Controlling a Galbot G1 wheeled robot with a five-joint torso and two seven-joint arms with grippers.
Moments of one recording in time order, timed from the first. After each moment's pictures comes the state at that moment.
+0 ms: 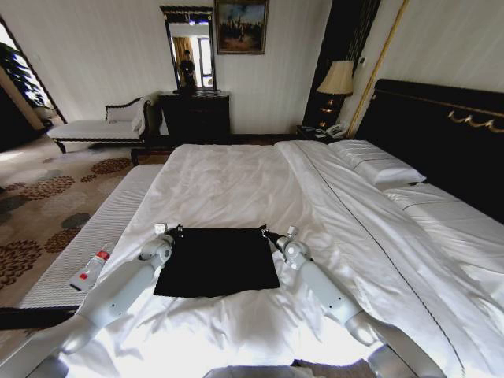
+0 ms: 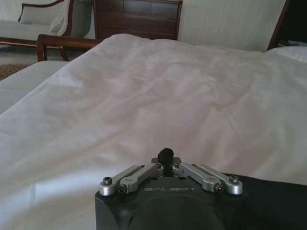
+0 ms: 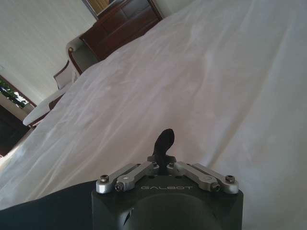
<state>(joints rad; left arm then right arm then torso) 0.63 -0.88 0.08 -1.36 -1.03 0.25 -0.35 -0.67 1.15 -0.02 1.32 1.20 -0.28 0.17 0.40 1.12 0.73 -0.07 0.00</state>
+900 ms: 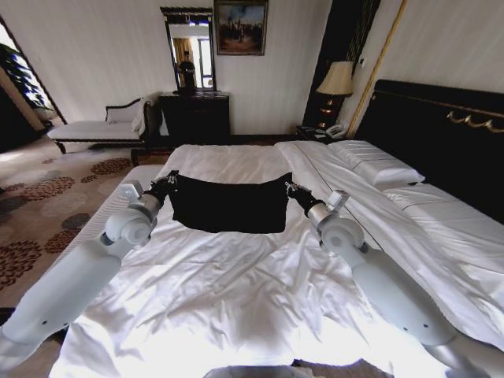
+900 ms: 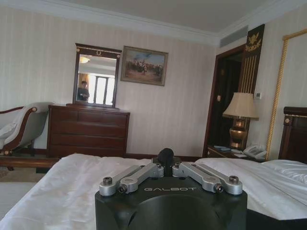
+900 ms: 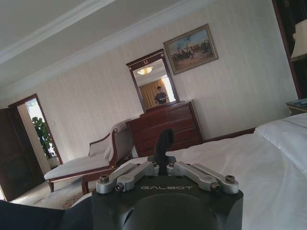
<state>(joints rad) 0.69 -0.63 -0.14 -2.01 -1.14 0.21 -0.44 -0.74 0.80 0.12 2.05 1.19 -0.20 0.41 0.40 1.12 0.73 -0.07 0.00</state>
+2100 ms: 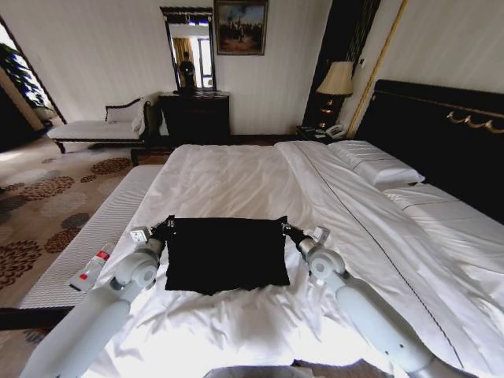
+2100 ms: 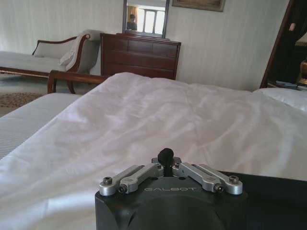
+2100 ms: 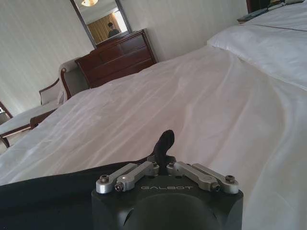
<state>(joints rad) 0.86 -0.87 -0.12 -1.70 -0.95 0.25 -0.48 -0.77 1.02 -0.01 1.58 1.08 -0.18 0.33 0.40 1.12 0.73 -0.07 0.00</state>
